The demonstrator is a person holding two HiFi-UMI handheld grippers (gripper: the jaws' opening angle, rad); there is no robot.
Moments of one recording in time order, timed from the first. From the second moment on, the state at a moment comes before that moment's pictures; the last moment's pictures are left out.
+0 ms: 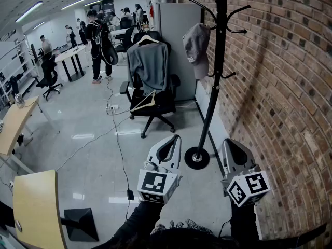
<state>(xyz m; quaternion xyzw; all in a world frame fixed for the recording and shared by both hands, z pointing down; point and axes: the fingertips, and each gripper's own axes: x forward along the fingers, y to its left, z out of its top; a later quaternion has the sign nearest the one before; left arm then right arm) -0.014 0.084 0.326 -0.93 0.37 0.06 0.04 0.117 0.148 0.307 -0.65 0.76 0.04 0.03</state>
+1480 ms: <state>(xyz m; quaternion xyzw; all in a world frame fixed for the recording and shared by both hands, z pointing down) 0.036 -0.111 0.332 -0.92 0.39 0.06 0.03 0.169 -0.063 0.313 -0.63 0.77 0.06 0.02</state>
